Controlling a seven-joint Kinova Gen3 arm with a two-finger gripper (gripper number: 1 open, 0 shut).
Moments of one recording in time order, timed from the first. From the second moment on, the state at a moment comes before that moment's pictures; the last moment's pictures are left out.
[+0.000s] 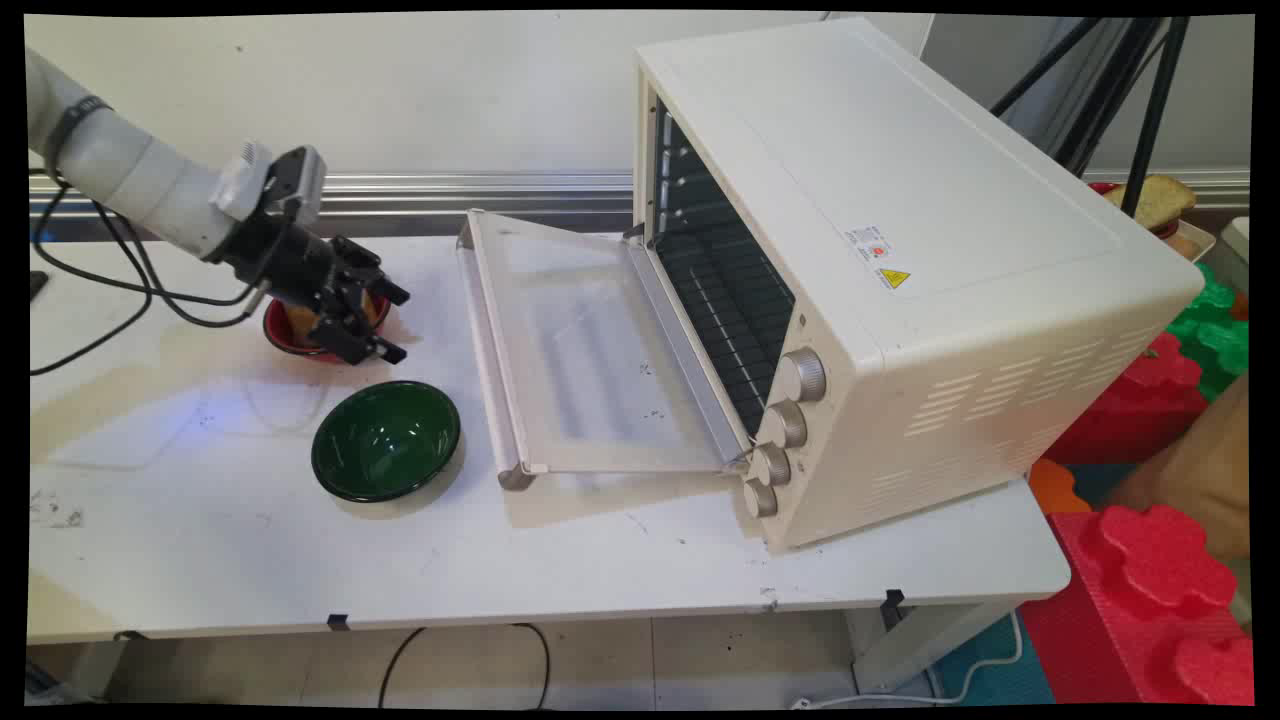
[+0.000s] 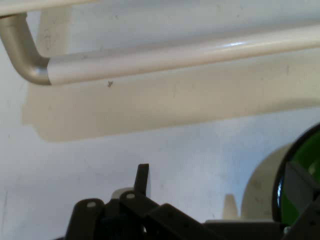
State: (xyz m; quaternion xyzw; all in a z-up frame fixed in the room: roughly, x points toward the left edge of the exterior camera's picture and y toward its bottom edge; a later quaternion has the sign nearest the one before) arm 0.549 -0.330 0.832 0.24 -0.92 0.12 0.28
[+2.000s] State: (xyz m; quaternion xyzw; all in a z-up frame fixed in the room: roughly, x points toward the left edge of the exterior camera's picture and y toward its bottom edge) arm 0.485 -0.360 0.810 0.25 -0.88 0.14 0.39
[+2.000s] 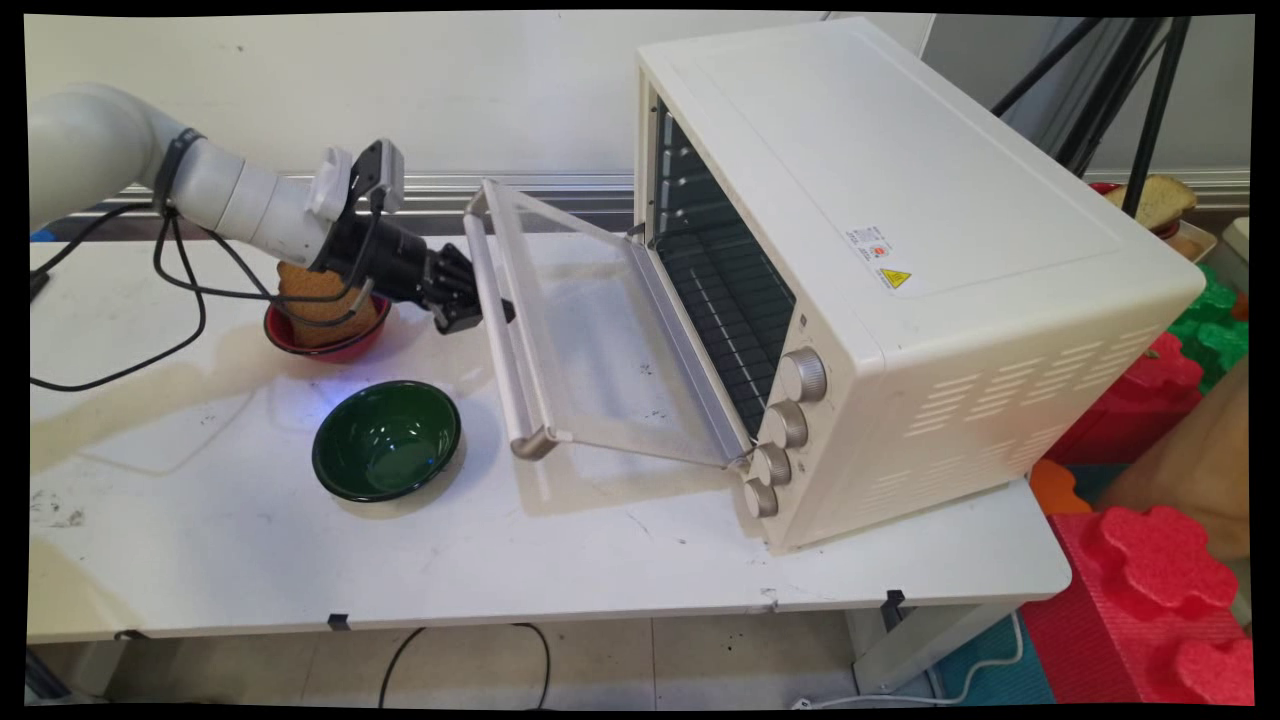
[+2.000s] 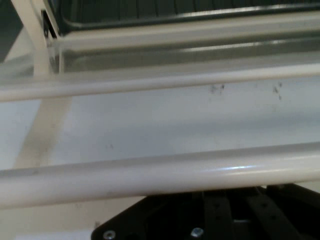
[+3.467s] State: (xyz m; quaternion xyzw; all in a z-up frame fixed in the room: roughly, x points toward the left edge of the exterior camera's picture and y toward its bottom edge) arm 0.434 -0.412 0.844 0.21 -0.86 0.18 0.43
